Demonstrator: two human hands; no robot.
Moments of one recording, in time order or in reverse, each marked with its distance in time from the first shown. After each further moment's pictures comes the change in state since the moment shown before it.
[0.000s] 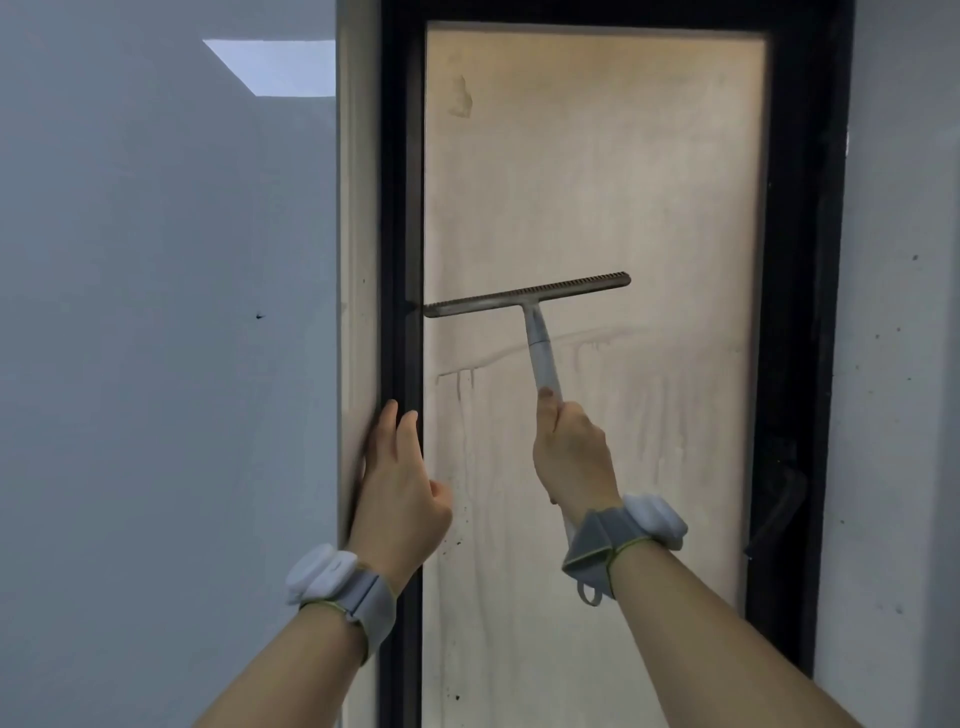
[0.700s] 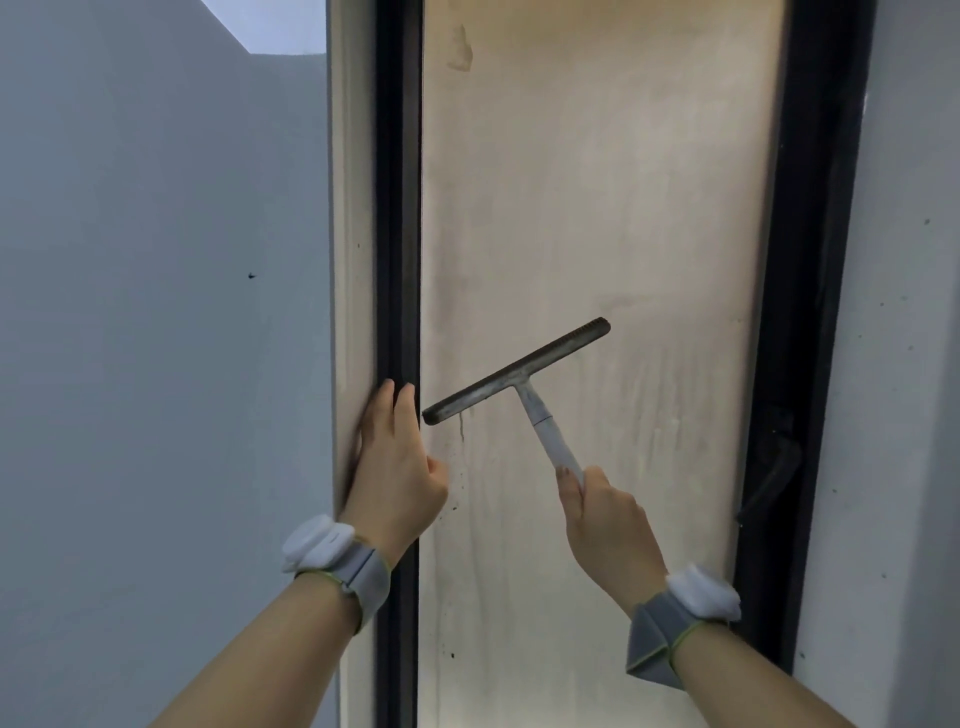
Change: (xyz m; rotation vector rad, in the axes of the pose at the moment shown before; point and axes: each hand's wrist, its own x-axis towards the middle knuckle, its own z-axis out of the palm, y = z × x) left_hand -0.008 0.001 -0.001 0.004 0.002 0.033; right_hand -0.060 0.094 -0.011 -0.330 -0.074 -0.121
